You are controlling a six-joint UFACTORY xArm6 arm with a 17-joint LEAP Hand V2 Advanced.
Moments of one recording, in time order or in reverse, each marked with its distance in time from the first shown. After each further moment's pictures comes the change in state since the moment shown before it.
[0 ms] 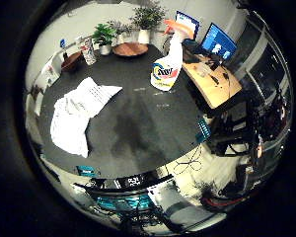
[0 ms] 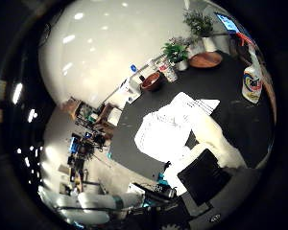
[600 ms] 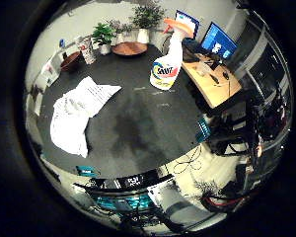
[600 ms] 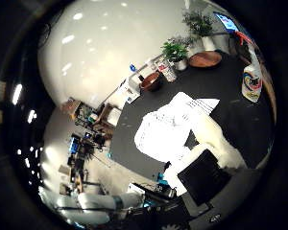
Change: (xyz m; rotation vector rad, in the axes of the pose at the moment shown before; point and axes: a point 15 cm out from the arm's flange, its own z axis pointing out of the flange) arm 0.001 -0.001 0.000 0.002 0.003 0.006
